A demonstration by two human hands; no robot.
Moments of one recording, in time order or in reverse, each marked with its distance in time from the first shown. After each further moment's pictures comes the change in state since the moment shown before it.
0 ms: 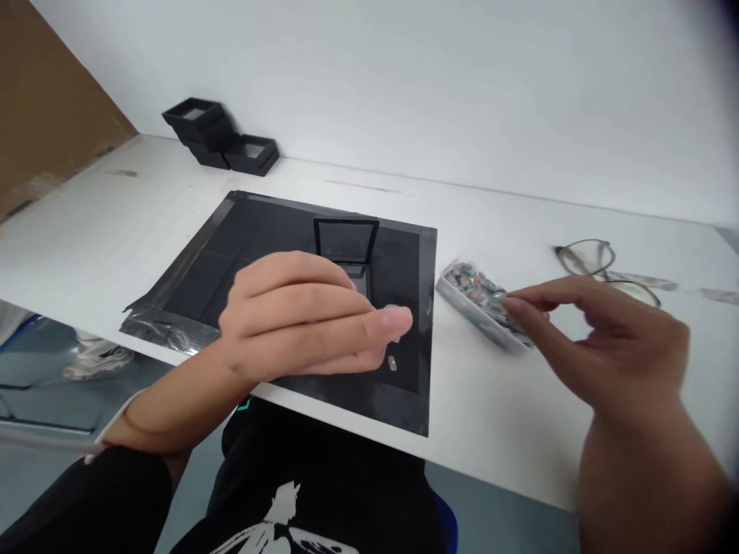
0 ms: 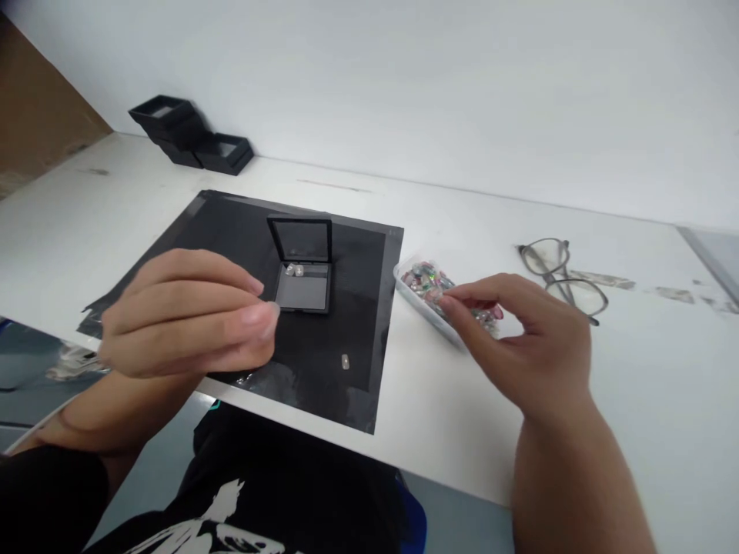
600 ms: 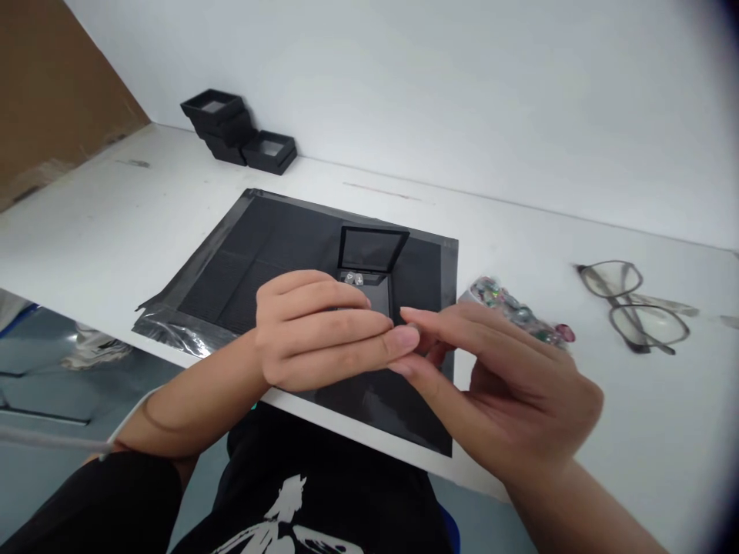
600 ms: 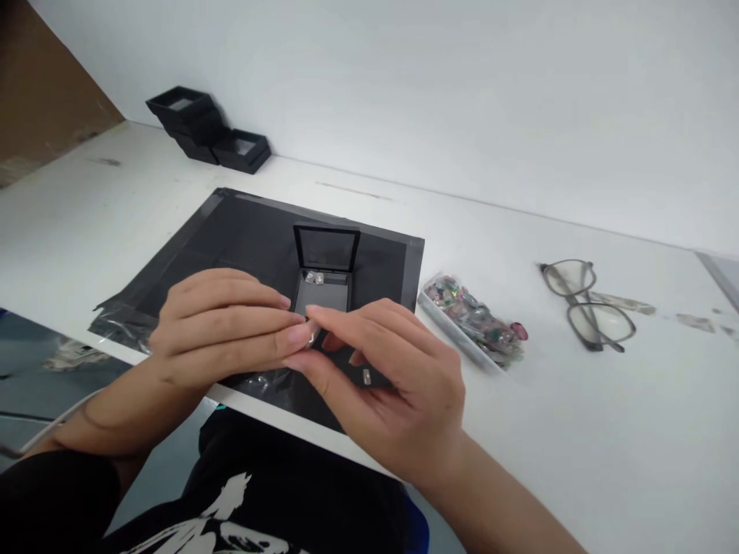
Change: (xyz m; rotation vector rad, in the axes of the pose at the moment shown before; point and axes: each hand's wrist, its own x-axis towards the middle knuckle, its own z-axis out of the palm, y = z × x) left_hand -0.020 -0.012 -0.022 0.065 0.083 0.302; right_hand 0.009 -0.122 0.069 0.443 0.045 -0.327
